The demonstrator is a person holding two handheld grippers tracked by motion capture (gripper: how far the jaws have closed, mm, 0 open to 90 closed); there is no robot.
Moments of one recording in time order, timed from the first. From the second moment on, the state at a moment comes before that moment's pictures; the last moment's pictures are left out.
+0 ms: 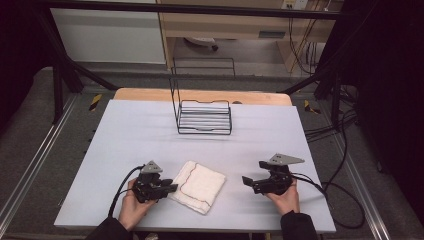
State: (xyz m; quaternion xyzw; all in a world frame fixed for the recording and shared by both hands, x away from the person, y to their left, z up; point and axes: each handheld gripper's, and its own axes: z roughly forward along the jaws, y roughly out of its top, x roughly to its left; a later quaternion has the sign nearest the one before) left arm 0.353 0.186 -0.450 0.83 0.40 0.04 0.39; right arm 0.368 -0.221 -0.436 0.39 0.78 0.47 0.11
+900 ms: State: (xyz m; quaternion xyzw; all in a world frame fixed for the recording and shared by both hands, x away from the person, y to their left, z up) left arm 0.347 0.180 -0.447 0.83 0.41 0.05 0.38; right arm 0.384 -0.136 -0.453 0.39 0.81 0.43 0.07
